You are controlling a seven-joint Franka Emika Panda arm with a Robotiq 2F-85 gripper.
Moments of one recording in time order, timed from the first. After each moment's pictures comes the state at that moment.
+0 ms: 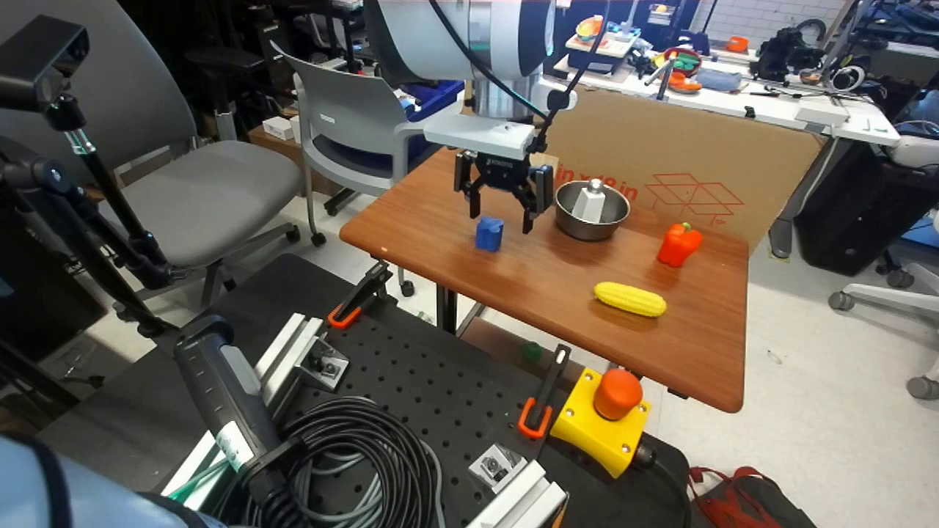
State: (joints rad) arm 0.16 0.50 -0.03 -2.15 -0.22 2.51 0.33
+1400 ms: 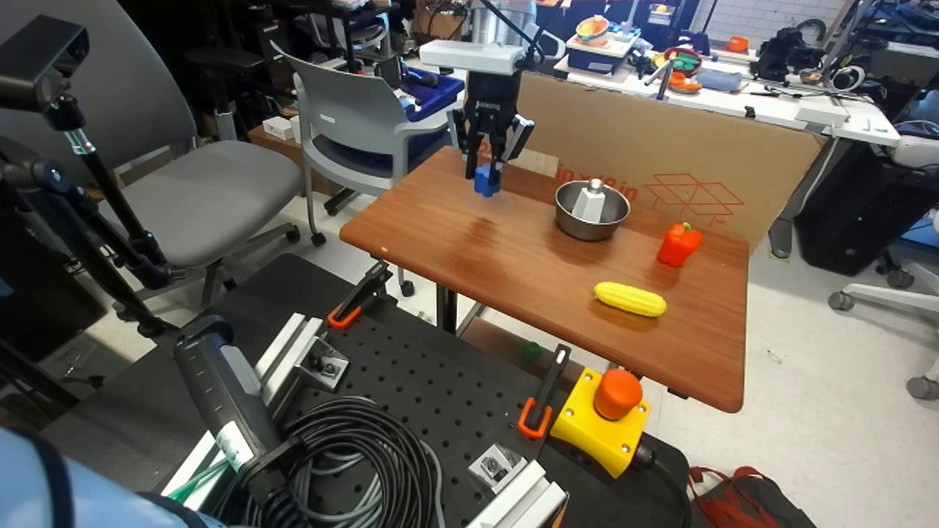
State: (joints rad) arm 0.19 0.61 0.02 -1.75 -0.08 2.06 0.30
